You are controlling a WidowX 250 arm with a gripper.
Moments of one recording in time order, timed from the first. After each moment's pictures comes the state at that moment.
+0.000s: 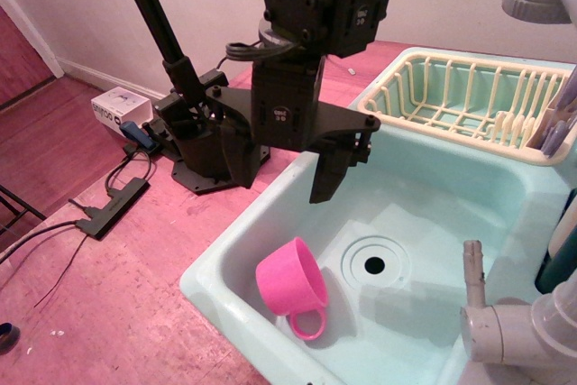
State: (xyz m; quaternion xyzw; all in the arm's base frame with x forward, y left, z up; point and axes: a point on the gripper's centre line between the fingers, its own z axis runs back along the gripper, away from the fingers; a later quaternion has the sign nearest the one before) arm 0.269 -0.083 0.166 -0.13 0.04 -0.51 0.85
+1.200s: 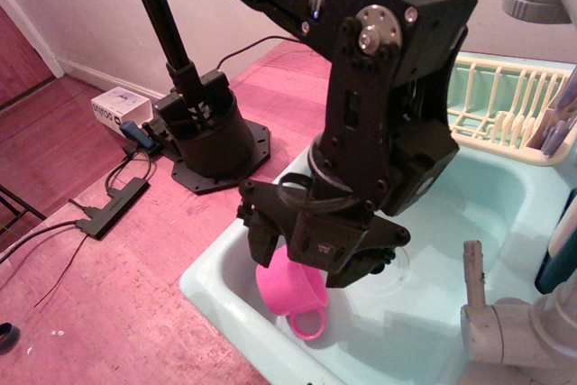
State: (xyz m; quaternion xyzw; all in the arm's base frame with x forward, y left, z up) arm 0.296 -0.112 0.123 -0.18 0.09 -0.52 0.83
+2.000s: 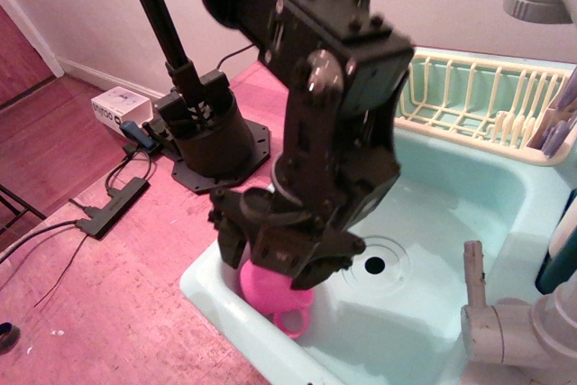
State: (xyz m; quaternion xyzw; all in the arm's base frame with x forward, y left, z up) arm 0.270 -0.126 0.109 -0.20 0.11 -0.52 0.83
